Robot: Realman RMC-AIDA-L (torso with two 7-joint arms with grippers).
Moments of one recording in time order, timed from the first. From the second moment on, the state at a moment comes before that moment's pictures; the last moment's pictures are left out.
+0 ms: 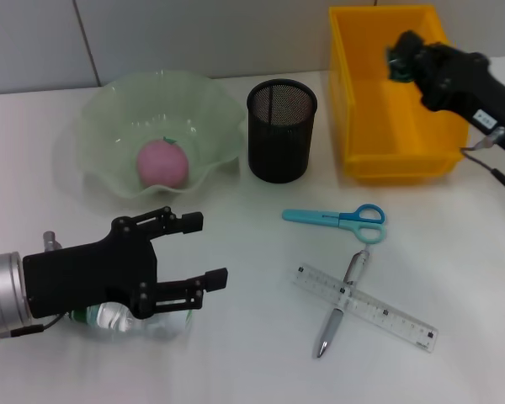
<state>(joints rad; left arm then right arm) -0.35 -2.02 1.31 0.68 1.43 1.51 -1.18 0.48 2.08 -0.72 -0.36 -1.21 -1.38 0.96</state>
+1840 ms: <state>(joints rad) -0.36 -2.04 1.30 0.68 1.43 1.49 -1.17 0.47 2.06 -0.70 -0.35 -1.23 -1.48 1.00</state>
